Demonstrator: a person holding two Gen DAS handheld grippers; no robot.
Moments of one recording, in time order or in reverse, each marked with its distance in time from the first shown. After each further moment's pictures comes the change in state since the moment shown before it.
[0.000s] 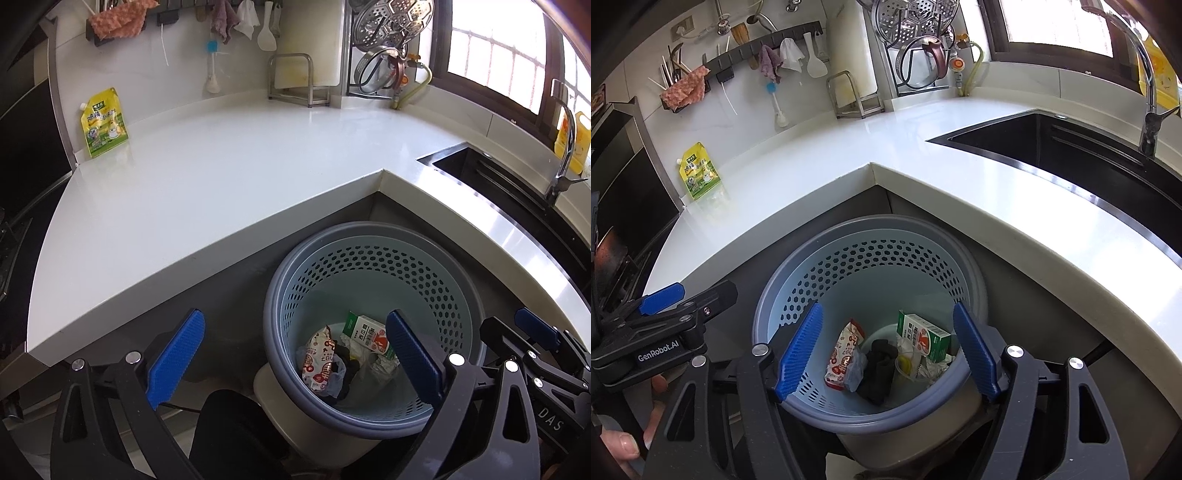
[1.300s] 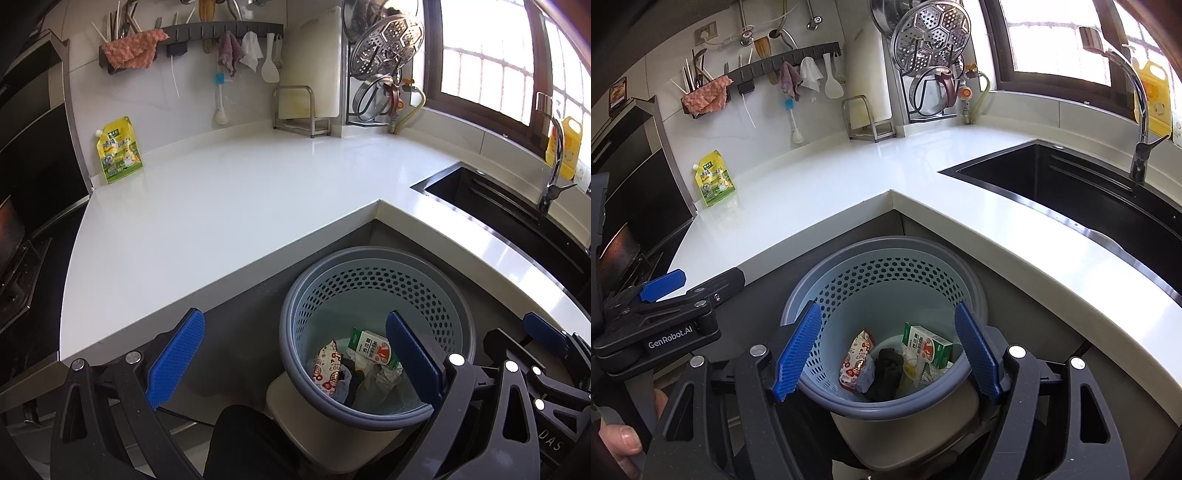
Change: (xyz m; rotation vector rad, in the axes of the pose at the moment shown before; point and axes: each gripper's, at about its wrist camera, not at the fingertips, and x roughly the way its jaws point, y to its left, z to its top) left arm -0.041 0.004 0.004 0.022 -0.094 0.019; right arm -0.047 0.025 -0.004 -0.042 -0.077 -0.007
